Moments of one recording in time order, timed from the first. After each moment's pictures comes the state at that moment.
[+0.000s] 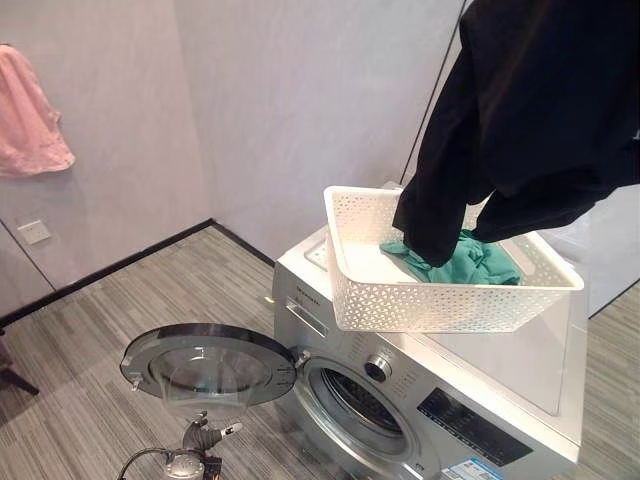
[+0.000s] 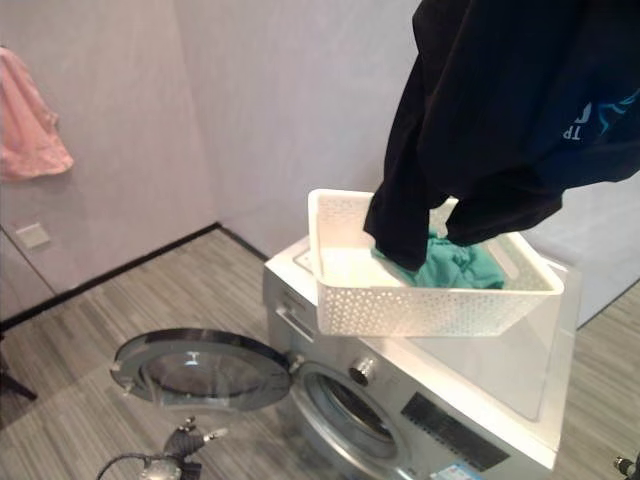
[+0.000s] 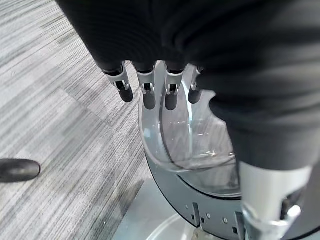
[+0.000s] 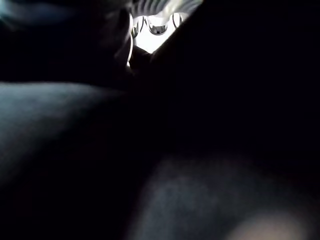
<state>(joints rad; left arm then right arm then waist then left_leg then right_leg) -0.04 0.30 -0.29 1.16 -0.30 -0.13 0.18 -2.11 -1.12 1.07 0.75 0.06 -0.05 -0.54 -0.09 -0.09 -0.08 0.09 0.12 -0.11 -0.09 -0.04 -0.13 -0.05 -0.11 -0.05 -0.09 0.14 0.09</state>
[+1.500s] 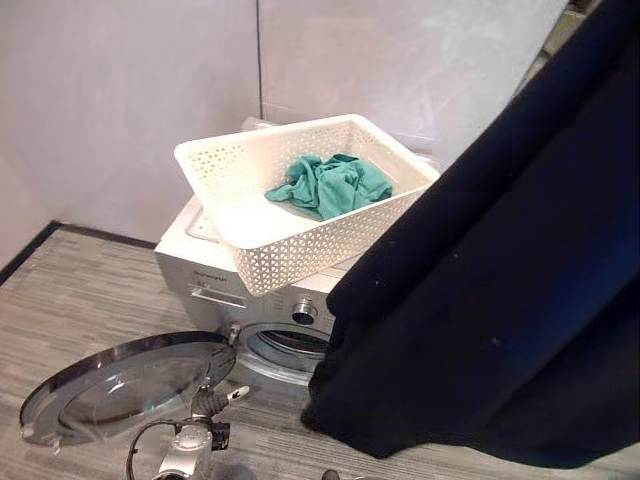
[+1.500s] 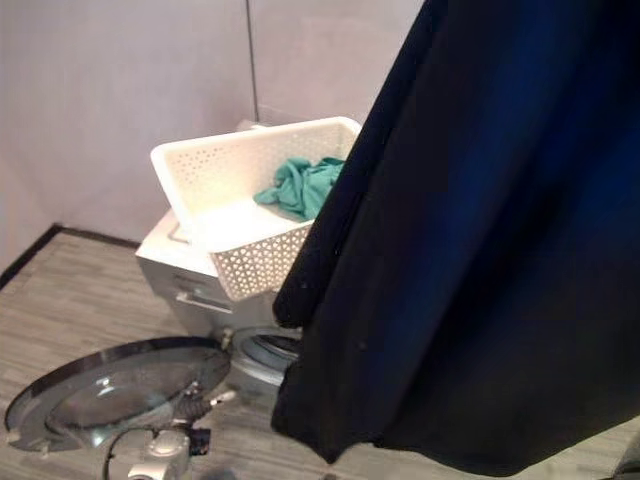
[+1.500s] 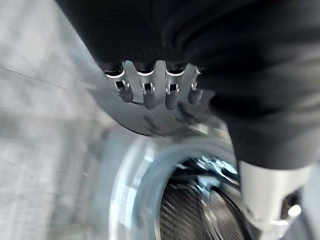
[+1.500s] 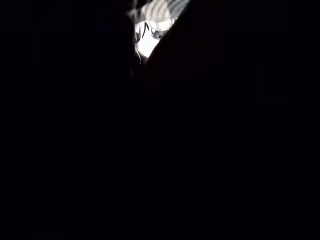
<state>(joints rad) -0.05 0.25 -0.23 0.88 -0.26 -0.12 0.19 -1.00 -1.10 -0.03 -0.35 -0.42 -0.11 -0.69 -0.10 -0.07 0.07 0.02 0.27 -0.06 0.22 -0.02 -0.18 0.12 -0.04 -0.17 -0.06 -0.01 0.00</state>
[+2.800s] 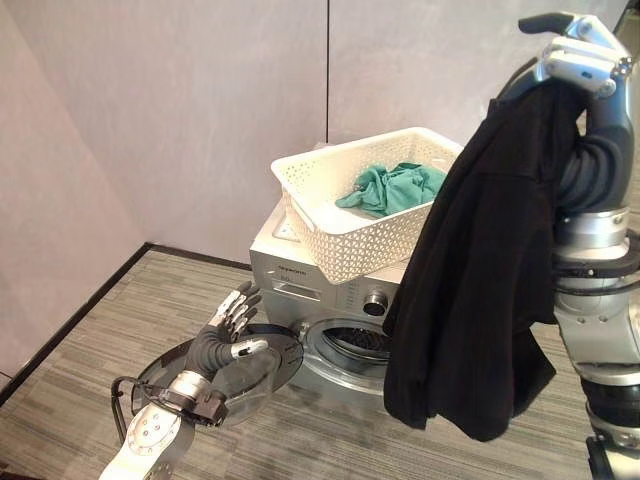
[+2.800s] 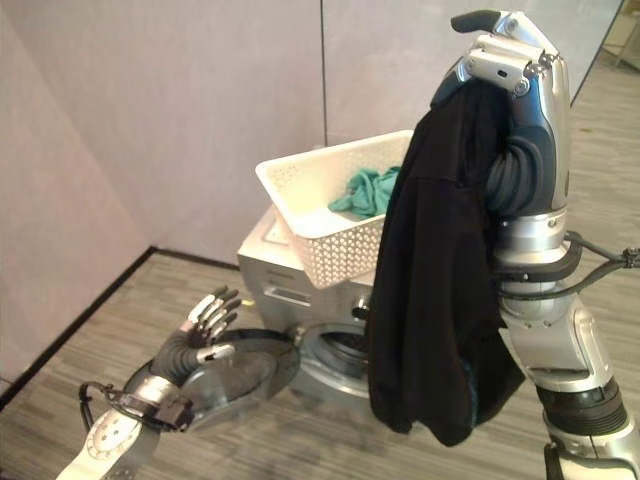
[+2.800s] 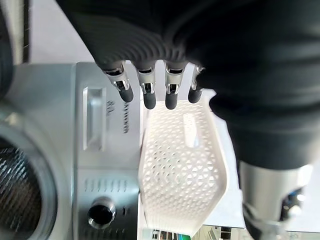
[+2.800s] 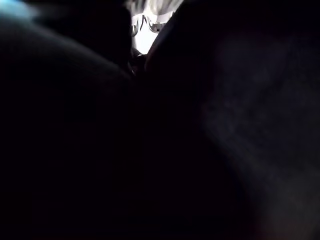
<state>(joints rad) 0.32 0.58 -0.26 -0.29 -0.60 -0.12 -0.06 -0.44 -0.76 0.02 -0.47 -0.29 -0.17 -0.39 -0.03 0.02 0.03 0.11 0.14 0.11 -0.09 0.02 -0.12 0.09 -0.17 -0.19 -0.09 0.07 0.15</state>
